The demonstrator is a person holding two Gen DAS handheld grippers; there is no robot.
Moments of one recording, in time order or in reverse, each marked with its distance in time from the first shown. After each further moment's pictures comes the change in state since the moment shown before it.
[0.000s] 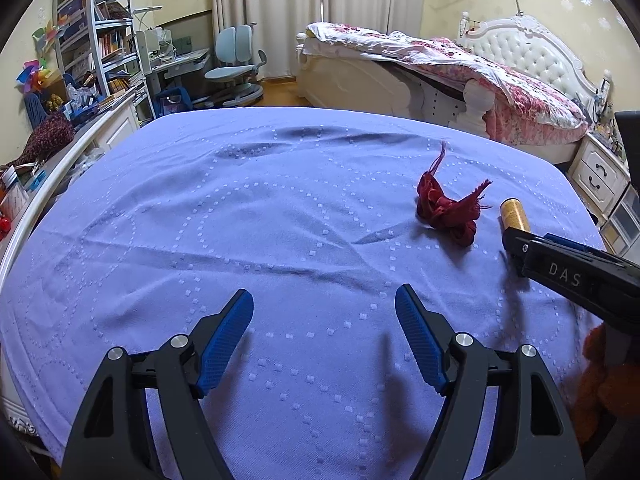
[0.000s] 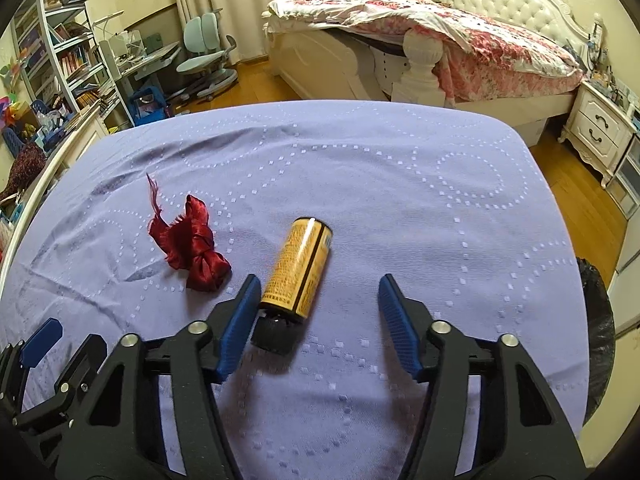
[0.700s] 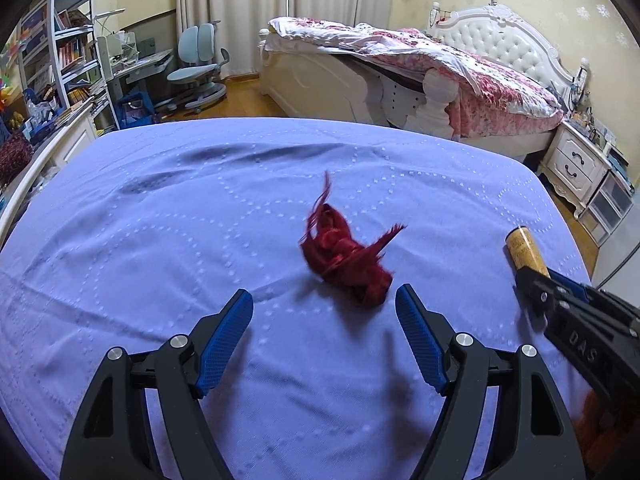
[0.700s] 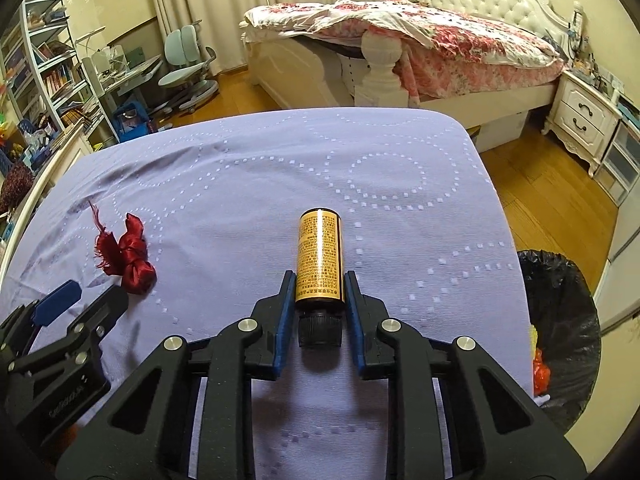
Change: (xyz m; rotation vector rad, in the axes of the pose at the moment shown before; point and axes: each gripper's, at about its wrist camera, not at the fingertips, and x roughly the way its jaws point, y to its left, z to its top) left arm 0.030 -0.064 0.032 0.050 0.026 -0.095; right arm -0.002 -0.058 0.001 0.058 -0.020 -0.014
